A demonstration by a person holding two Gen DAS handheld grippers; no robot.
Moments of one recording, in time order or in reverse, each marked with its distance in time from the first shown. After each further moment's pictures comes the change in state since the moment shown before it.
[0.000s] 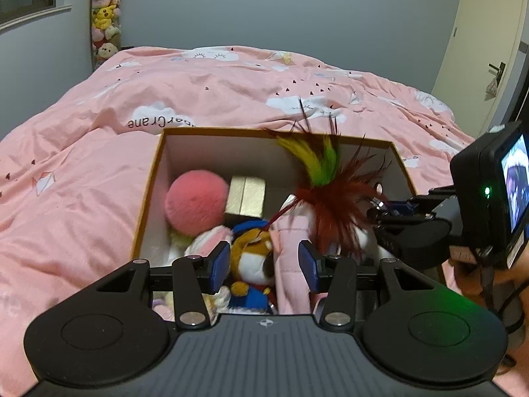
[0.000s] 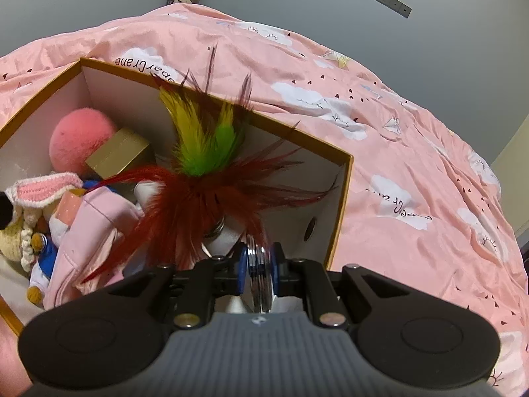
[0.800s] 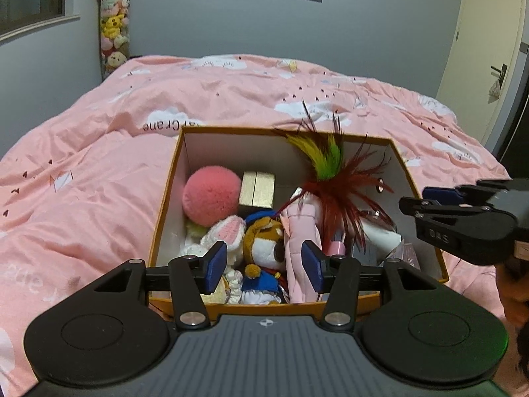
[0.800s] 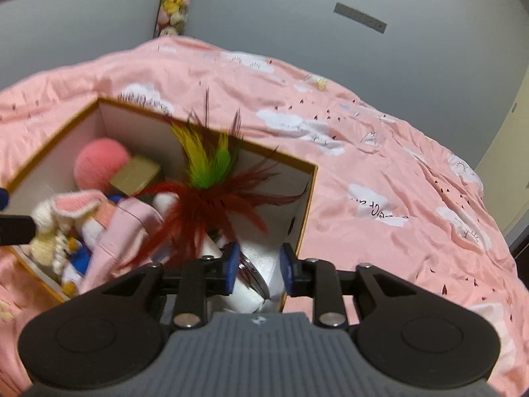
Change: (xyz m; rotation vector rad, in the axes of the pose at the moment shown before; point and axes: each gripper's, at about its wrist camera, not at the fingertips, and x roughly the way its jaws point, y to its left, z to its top) left arm -0.026 0.003 -0.017 -0.006 -0.047 0.031; right arm -0.073 -0.003 -0.020 0.115 -0.131 -0.015
